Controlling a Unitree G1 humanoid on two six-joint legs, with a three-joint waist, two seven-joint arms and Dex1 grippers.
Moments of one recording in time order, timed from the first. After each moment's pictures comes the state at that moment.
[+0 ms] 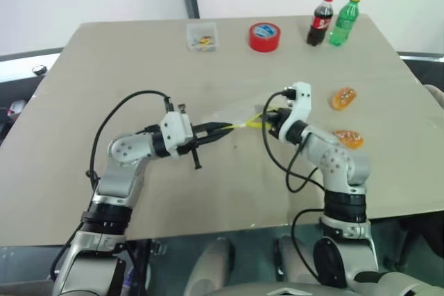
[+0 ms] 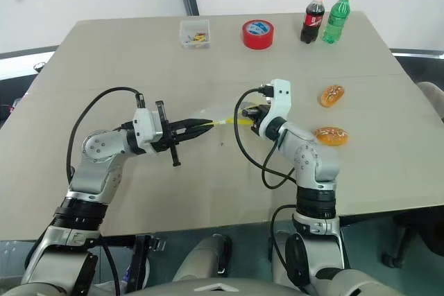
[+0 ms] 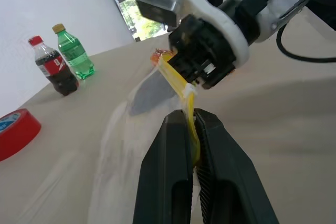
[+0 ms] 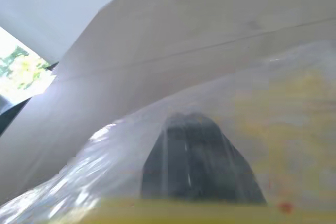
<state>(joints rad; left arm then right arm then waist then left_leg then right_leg) -0.38 0.58 -0.04 0.06 -0.37 -0.22 -1.13 -0.55 0.07 -0.07 -0.09 0.26 0.79 0.26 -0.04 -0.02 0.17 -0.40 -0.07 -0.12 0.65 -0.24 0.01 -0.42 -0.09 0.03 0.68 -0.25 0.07</state>
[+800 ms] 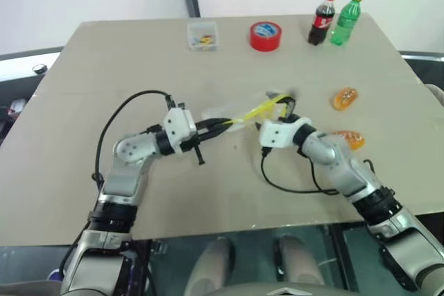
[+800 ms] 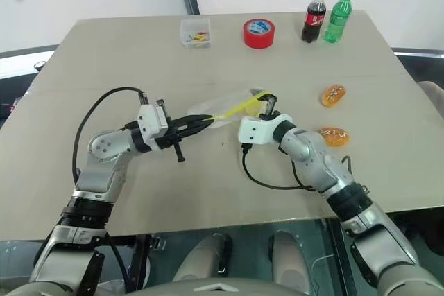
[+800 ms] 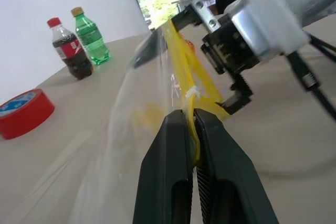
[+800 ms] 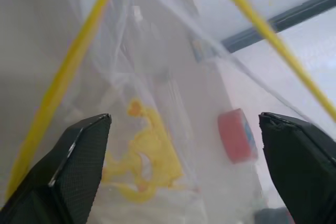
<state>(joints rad) -0.40 0.53 -0.03 0.11 -0.31 -0.20 -1.03 -0.42 -0.46 0.35 -0.10 -0.37 0.05 0.41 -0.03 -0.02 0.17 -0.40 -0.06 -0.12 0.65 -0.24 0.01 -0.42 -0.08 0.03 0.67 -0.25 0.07</state>
